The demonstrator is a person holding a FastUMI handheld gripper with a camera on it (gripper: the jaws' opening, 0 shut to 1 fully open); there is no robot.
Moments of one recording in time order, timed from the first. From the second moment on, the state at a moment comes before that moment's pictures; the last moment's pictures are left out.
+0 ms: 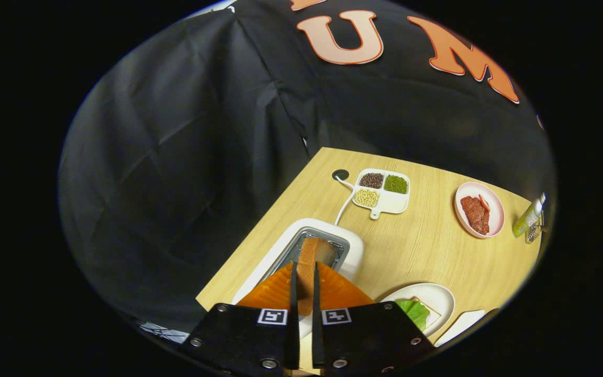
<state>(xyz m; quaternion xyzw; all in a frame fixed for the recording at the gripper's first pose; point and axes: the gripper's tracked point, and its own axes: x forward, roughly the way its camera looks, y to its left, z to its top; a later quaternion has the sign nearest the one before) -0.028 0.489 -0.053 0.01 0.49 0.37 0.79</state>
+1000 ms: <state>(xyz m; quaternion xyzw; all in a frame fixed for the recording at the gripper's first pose) -0.049 0.356 -0.051 0.08 0.47 0.41 0.78</state>
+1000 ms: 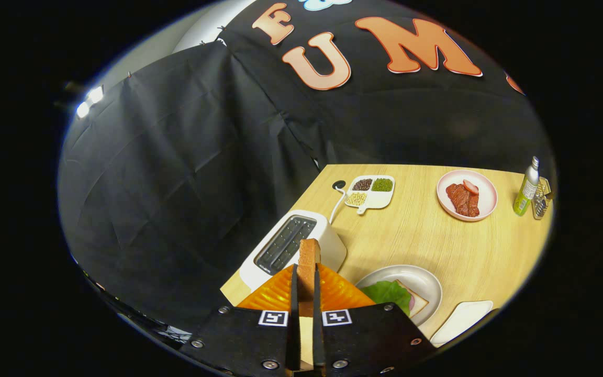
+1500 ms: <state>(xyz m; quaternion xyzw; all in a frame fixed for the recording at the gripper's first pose) -0.061 0.300 -0.160 0.05 0.54 0.39 0.74</state>
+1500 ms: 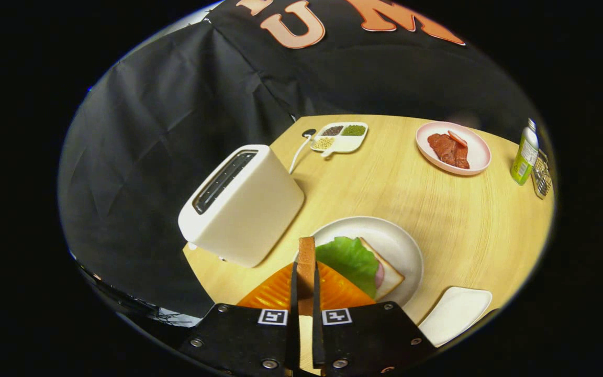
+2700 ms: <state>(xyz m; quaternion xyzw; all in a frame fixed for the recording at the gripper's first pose) 0.021 0.215 -0.187 -0.08 0.41 0.30 0.86</state>
